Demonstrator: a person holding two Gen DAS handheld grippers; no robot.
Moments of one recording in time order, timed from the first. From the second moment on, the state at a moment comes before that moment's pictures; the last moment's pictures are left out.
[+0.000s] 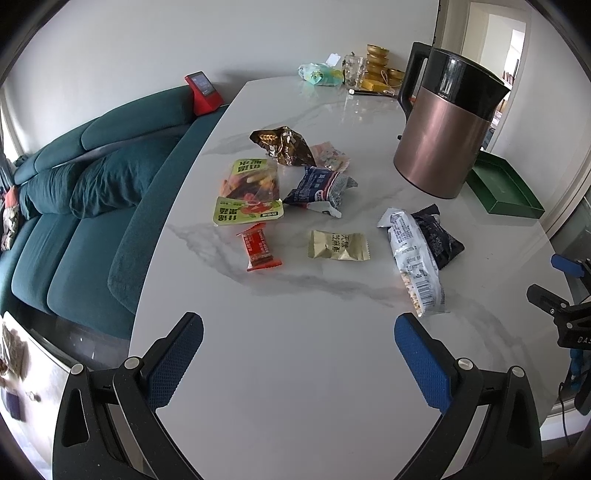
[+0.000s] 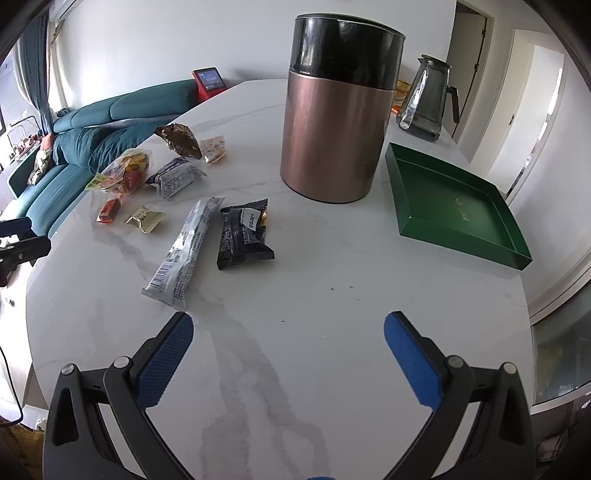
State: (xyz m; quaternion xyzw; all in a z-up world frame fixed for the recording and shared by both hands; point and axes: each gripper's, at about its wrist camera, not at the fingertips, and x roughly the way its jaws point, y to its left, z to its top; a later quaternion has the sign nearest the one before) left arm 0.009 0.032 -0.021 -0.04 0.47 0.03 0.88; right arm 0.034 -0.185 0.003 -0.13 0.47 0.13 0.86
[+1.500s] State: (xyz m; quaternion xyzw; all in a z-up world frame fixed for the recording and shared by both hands) left arm 0.107 -0.057 -0.083 -0.10 0.55 0.04 0.83; right arm 0.101 -0.182 -0.043 -0.15 0.48 0.21 0.84
